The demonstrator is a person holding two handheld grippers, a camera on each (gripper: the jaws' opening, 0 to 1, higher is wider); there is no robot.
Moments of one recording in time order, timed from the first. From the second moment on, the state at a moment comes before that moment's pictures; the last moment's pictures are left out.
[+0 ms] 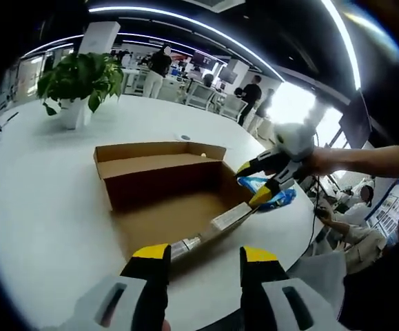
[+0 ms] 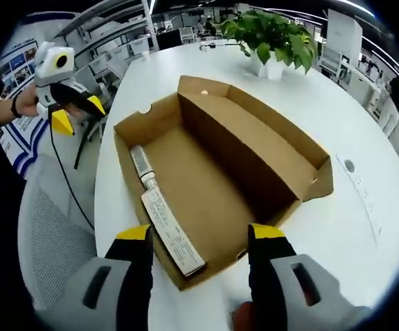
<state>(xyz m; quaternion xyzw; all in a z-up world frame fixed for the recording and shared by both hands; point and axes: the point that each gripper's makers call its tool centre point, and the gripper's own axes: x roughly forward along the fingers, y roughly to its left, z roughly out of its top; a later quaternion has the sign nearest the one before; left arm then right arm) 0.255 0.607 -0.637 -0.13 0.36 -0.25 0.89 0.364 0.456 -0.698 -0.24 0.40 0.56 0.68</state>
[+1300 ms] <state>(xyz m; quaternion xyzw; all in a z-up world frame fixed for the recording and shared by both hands) 0.257 0.612 -0.645 -0.15 0.37 -0.23 0.89 0.373 0.466 -0.733 -0.33 0.42 0.59 0.61</state>
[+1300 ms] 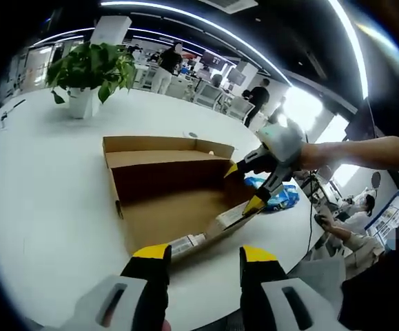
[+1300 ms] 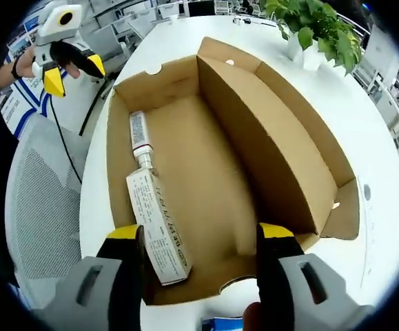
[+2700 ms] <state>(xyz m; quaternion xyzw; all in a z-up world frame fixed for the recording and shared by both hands) 0.256 0.605 -0.647 -0.16 0.38 -0.24 0.88 0.350 0.482 -0.759 -0.43 0.40 0.61 0.54</state>
